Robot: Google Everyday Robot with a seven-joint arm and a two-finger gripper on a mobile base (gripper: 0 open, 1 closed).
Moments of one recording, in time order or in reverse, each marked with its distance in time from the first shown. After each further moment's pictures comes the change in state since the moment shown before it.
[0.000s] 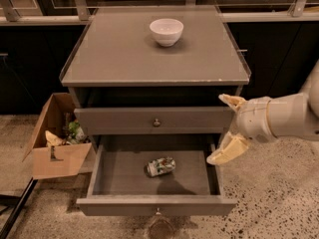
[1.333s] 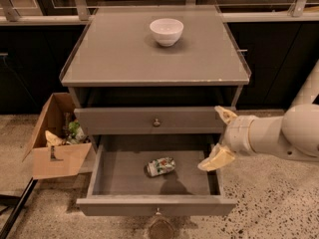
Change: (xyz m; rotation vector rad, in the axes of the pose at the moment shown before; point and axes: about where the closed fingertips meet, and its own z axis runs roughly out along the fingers) arm 0.043 -0.001 0.050 0.115 0.038 0.007
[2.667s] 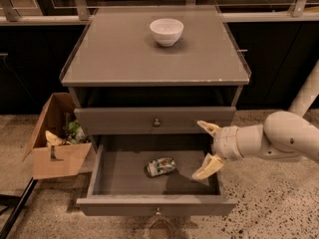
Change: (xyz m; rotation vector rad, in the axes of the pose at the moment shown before) arm 0.036 0.026 0.075 -0.224 -0.155 -0.031
